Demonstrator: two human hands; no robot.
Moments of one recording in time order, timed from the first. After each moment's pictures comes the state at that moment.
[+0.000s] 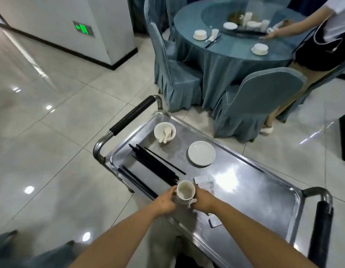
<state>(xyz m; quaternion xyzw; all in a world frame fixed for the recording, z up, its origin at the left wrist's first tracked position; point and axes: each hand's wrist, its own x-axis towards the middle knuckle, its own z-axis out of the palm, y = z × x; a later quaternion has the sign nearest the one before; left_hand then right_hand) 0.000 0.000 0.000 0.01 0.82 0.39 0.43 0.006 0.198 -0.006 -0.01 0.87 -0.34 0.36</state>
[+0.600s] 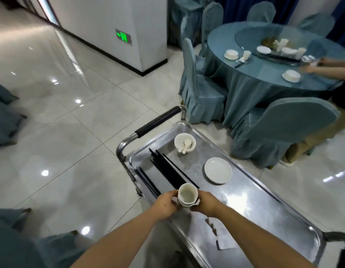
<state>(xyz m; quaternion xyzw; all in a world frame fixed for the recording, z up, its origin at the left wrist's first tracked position) -0.004 -0.036 0.019 -0.03 0.86 0.42 0.28 -0.036 0.165 0.031 -0.10 0.89 -0.30 0.34</state>
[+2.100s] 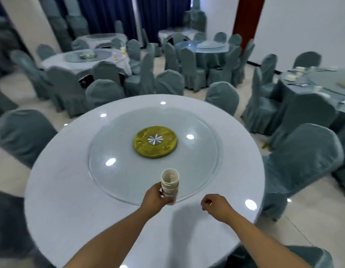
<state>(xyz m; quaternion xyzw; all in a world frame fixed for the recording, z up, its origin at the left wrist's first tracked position) 0.684 -0.402 0.103 -0.78 0.39 0.30 -0.38 0.452 -0.536 0.106 -0.76 0.47 0.00 0.45</state>
